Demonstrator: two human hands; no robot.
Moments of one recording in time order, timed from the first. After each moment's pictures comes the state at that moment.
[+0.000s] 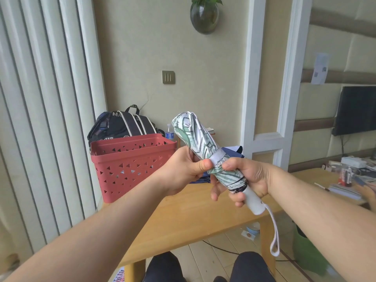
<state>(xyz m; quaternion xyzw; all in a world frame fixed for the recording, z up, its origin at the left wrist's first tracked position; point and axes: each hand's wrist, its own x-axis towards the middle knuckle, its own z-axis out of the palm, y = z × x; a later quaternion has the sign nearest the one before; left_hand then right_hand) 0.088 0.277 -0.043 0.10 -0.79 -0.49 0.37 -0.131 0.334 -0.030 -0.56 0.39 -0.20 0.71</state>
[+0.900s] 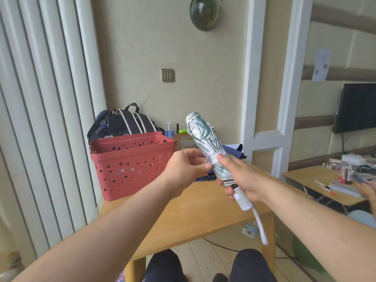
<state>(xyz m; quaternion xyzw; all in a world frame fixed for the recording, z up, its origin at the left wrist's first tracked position) 0.075 0.282 -0.056 0.27 -0.70 -0.49 0.45 -0.106 0.343 -0.061 -0.55 0.50 -0.49 0.46</state>
